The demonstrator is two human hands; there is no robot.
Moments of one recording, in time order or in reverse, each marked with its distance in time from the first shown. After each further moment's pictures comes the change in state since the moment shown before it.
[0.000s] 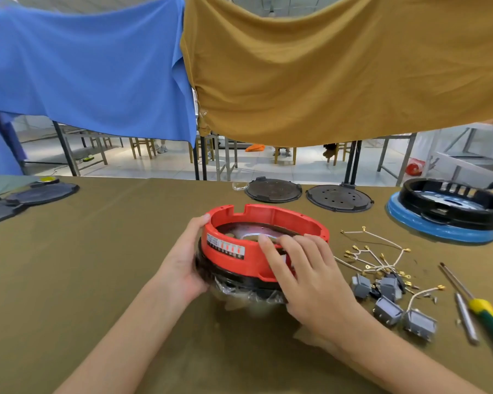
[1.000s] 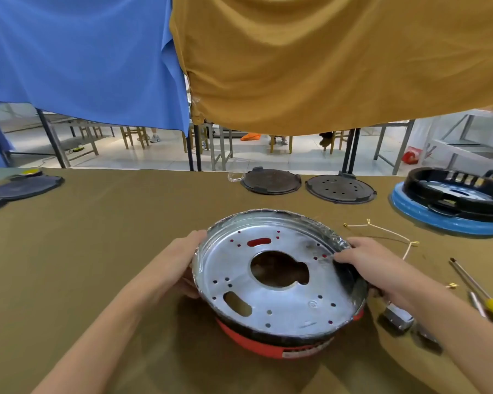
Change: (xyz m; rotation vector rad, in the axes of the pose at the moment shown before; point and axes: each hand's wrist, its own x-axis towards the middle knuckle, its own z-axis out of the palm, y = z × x) left_hand 0.031 0.007 -0.043 0.952 -0.064 0.258; right_hand -0.005 0.084 0.010 0.971 -0.748 1.321
